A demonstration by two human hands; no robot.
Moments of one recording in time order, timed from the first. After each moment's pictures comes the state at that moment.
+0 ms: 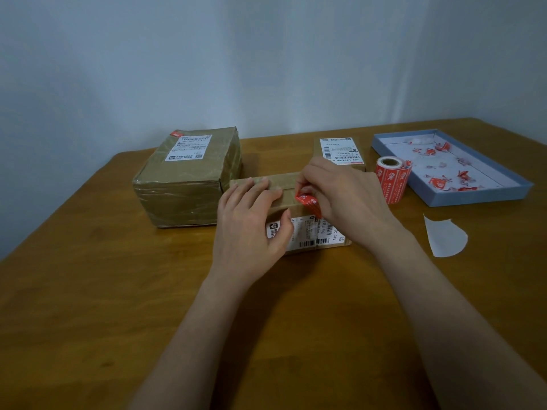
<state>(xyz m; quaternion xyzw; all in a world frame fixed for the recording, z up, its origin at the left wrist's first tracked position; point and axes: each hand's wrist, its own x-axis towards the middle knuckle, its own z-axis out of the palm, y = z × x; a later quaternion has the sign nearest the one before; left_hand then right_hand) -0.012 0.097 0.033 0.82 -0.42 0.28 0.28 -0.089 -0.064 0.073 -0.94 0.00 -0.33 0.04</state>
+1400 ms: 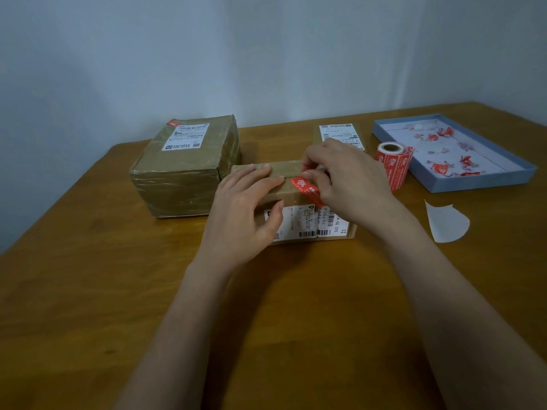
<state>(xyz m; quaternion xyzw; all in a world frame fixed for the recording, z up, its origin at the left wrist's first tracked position) 0.002 0.108 0.040 0.80 -0.48 0.21 0.29 -0.090 -0.059 0.082 -0.95 0.10 -0.27 0.12</state>
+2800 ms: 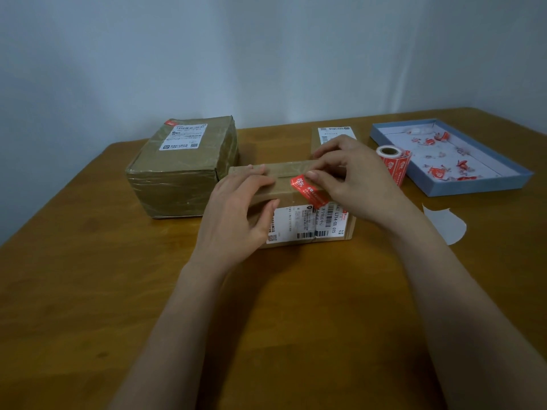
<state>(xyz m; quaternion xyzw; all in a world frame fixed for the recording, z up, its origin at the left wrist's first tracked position) 0.005 0.110 0.039 0.79 -0.47 0.21 0.33 -0.092 -0.075 0.082 -0.92 0.09 -0.28 0.25</state>
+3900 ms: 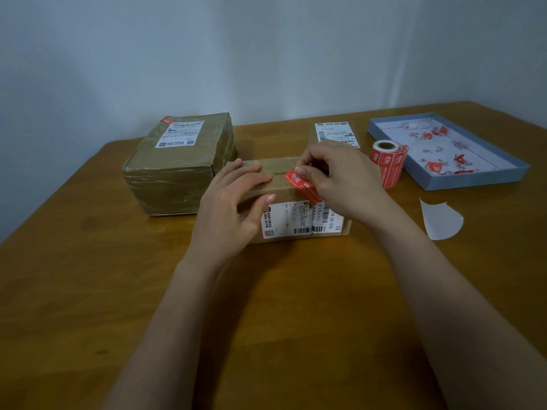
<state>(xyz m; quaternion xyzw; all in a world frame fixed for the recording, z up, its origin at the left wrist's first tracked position) 0.011 0.111 0.035 0.78 -0.46 0.20 0.37 -0.089 -0.060 0.081 -0.93 0.13 -0.26 0.21</state>
